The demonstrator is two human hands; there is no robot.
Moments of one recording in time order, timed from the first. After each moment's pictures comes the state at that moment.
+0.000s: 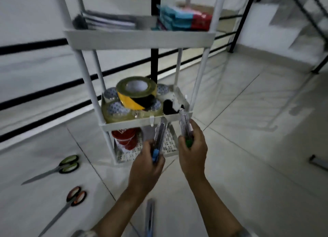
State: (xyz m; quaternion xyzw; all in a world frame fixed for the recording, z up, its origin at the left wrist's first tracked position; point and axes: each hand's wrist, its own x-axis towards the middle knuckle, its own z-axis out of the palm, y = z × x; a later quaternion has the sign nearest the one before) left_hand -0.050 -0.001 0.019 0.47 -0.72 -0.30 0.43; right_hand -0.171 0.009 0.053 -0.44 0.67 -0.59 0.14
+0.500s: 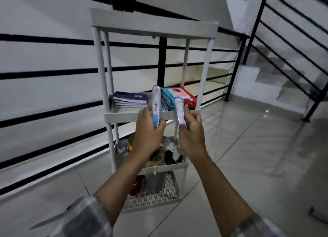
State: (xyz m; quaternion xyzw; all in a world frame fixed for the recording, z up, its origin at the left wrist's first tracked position) left_hand -0.062 -0.060 0.268 0.46 -0.69 -0.18 0.54; right_hand -0.174 -0.026 0.269 -0.56 0.58 -0.58 0.14
